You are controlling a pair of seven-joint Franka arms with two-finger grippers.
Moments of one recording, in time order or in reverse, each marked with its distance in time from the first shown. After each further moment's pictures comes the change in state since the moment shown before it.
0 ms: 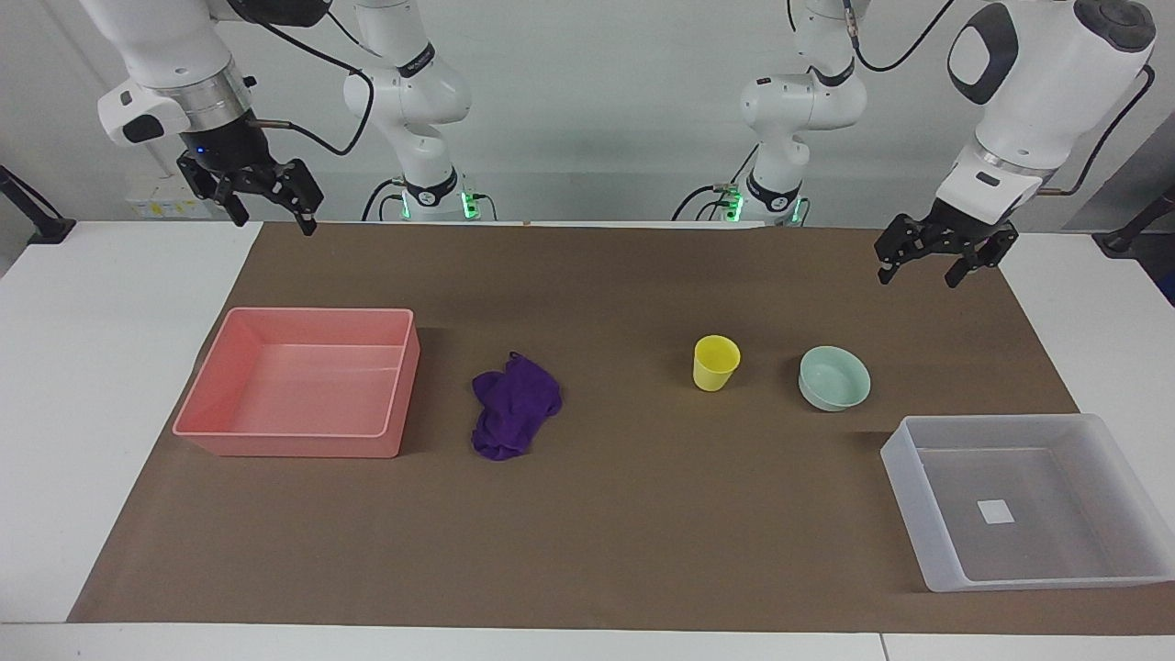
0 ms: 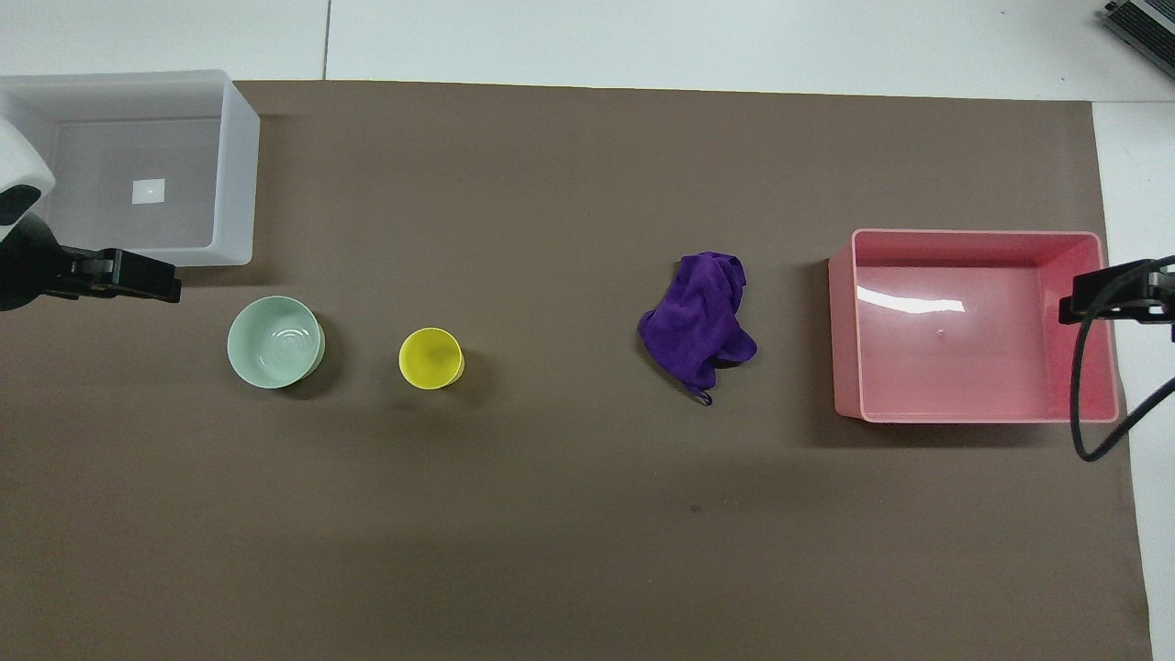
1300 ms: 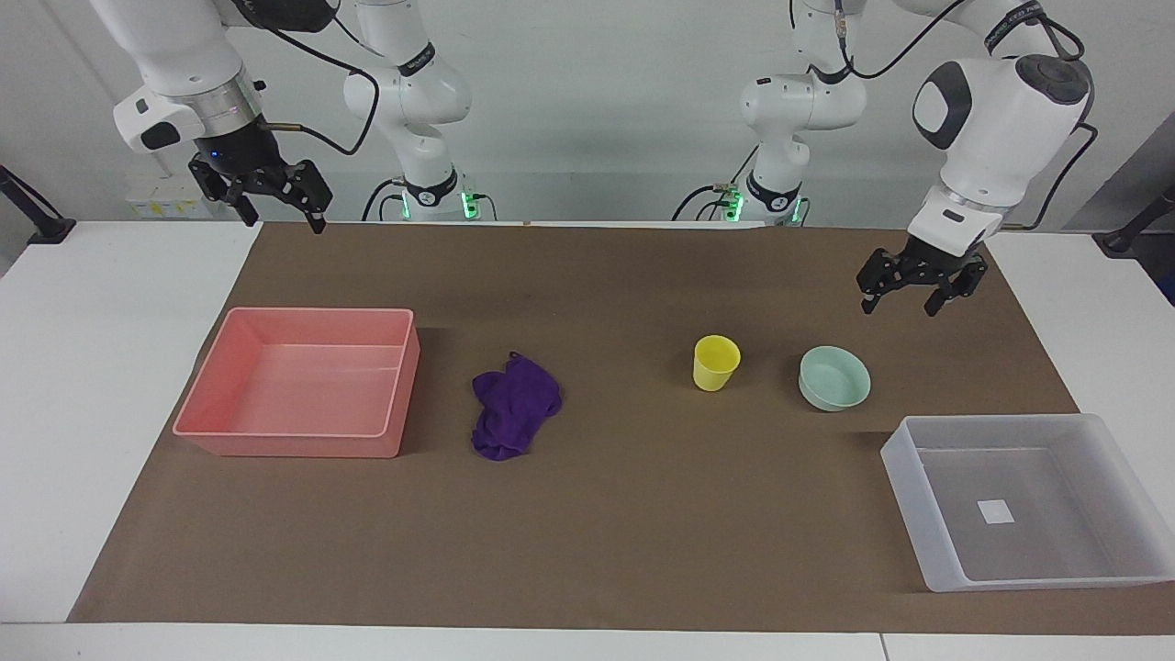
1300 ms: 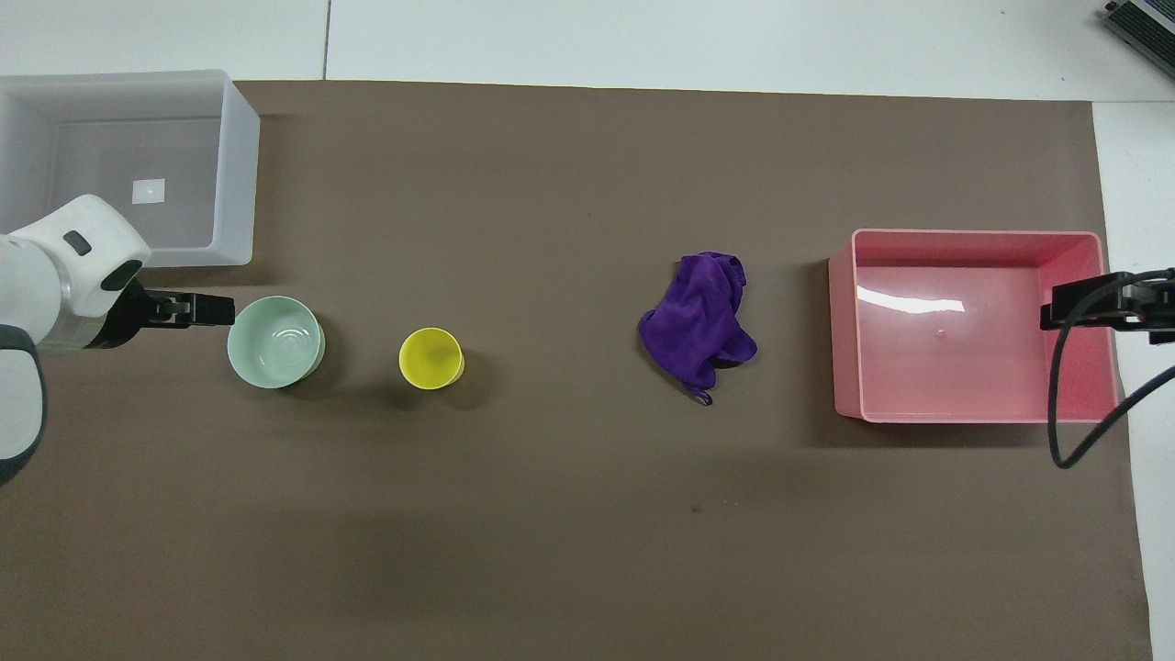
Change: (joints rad) left arm 0.015 -0.048 0.008 -0.403 0.000 0.445 0.000; right arm 0.004 -0.022 0.005 -0.080 0.000 0.071 -0.027
